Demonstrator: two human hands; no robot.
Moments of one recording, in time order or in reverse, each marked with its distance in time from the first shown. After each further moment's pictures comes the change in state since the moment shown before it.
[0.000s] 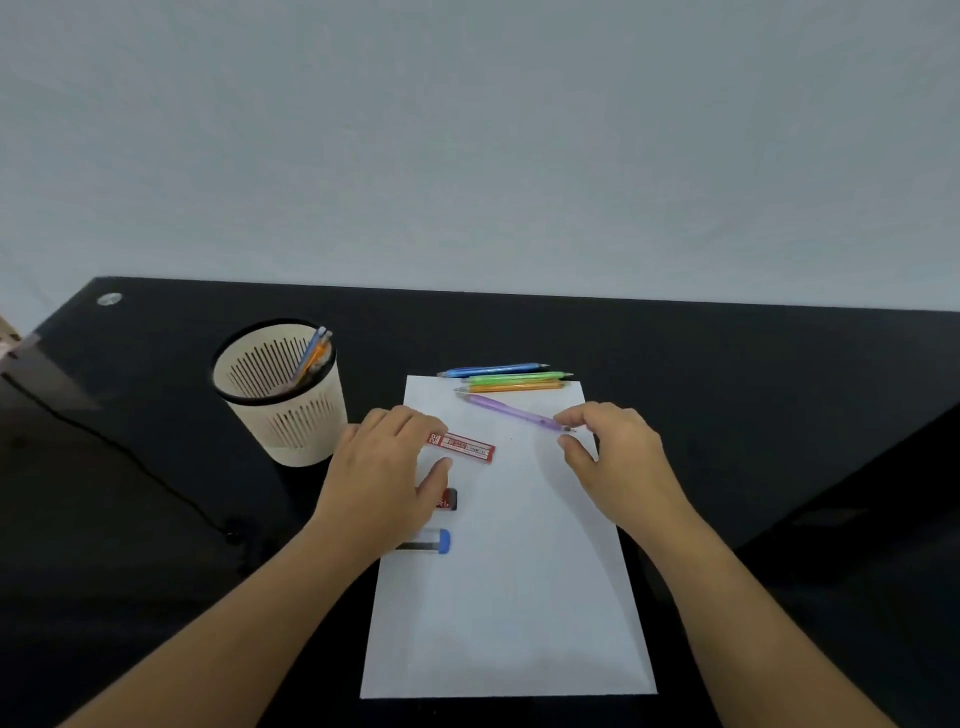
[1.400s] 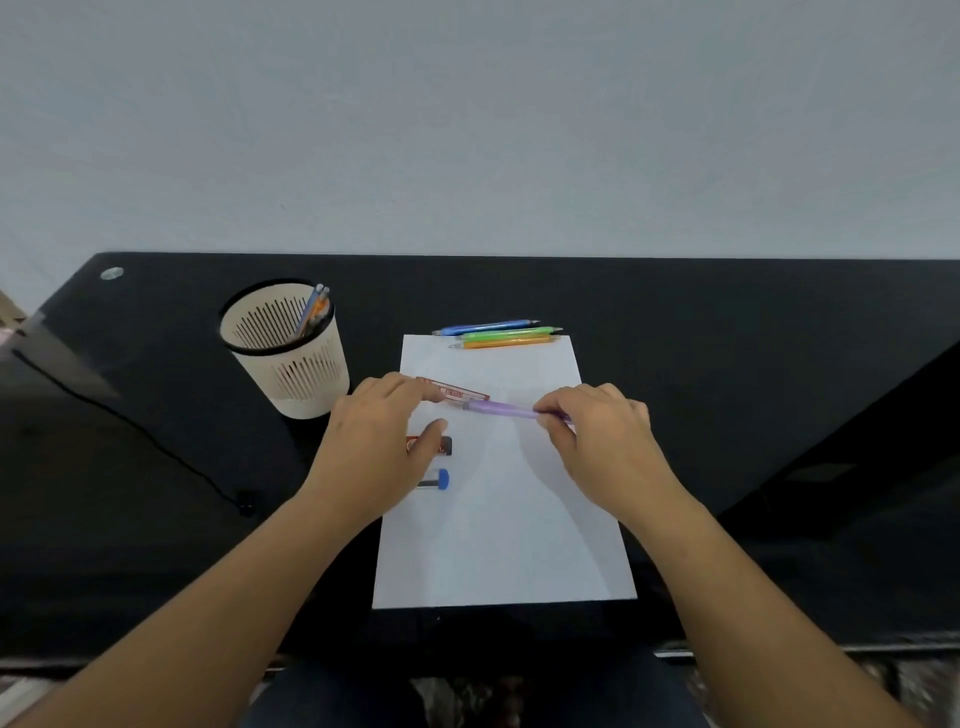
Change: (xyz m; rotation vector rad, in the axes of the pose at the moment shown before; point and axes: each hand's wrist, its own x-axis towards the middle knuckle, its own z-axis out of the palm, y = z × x) left_hand -0.021 0.010 -0.017 -0.088 -0.033 -0.038; right_hand -0.041 -0.003 0.001 -0.125 0.020 -0.184
